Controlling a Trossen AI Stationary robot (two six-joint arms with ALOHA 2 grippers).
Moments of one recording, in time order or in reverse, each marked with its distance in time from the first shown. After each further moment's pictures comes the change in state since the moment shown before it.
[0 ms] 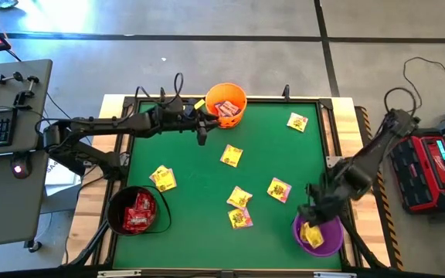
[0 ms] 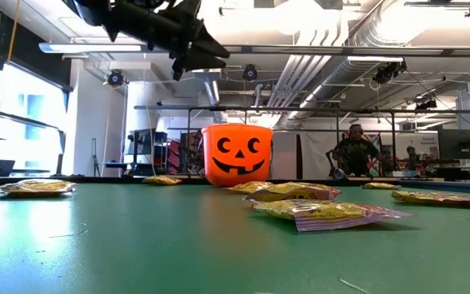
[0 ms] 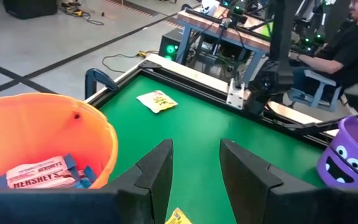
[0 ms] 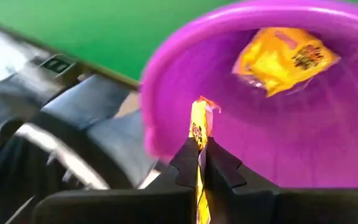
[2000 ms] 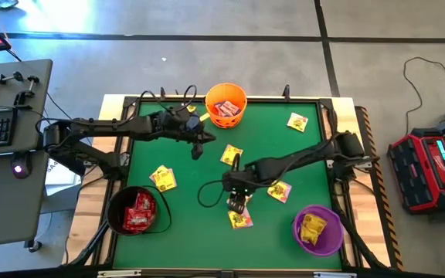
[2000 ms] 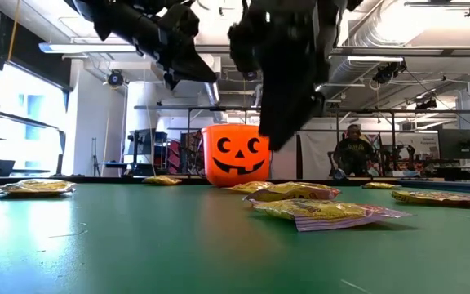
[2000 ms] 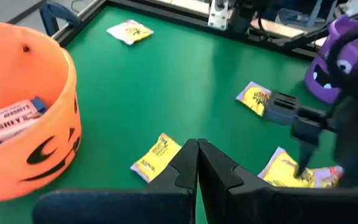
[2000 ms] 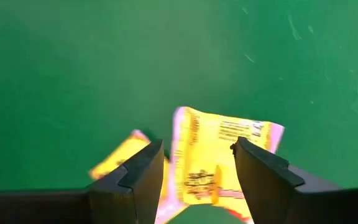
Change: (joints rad) left arm -0.062 -0.004 0.000 -0.255 0.068 0.128; right arm -0.565 0.845 0.509 0.138 0.110 -1.522
